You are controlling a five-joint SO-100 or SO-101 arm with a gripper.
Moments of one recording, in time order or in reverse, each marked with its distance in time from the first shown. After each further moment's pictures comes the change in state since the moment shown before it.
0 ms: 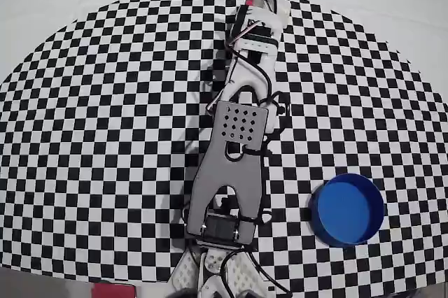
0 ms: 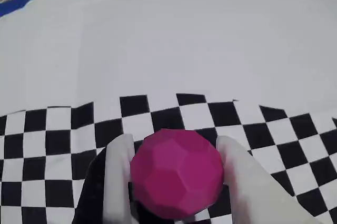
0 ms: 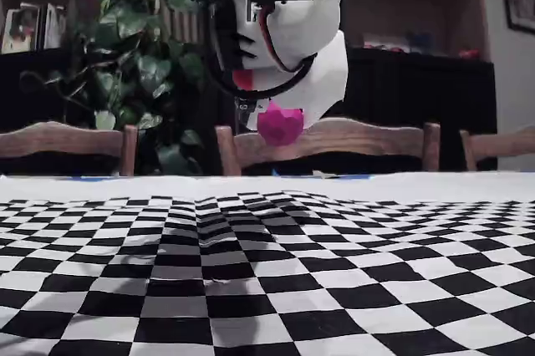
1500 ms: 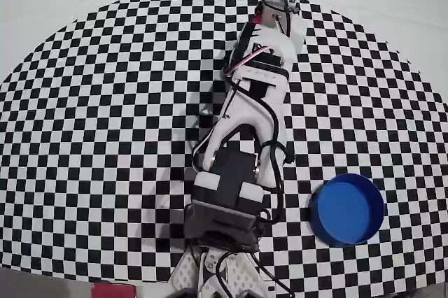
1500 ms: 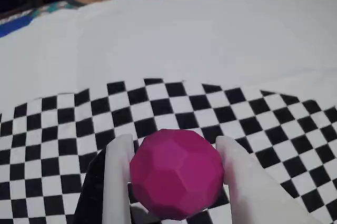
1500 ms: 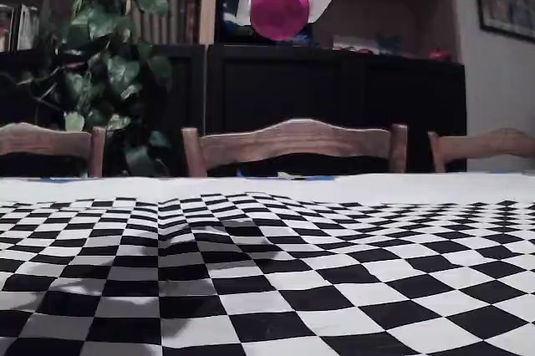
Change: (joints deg) arm 4.0 57.1 65.8 -10.6 0.5
